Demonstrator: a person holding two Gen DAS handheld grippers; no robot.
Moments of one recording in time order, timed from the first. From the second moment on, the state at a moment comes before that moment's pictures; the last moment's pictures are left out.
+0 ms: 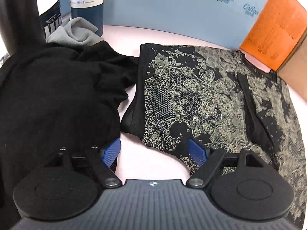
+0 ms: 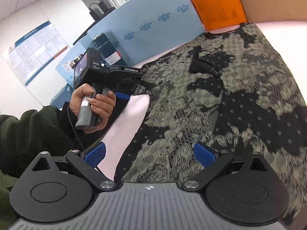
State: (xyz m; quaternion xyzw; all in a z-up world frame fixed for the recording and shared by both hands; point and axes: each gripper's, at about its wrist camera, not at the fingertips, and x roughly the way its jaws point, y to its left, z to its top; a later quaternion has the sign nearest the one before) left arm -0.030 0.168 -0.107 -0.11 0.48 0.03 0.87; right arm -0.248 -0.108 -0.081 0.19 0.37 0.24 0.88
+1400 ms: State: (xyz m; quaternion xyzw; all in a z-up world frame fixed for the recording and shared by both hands) left arm -0.003 0.150 -0.118 0.03 0.48 -0.06 0.88; right arm -0.249 -0.048 -0.102 0.19 0.33 -0.02 0.93
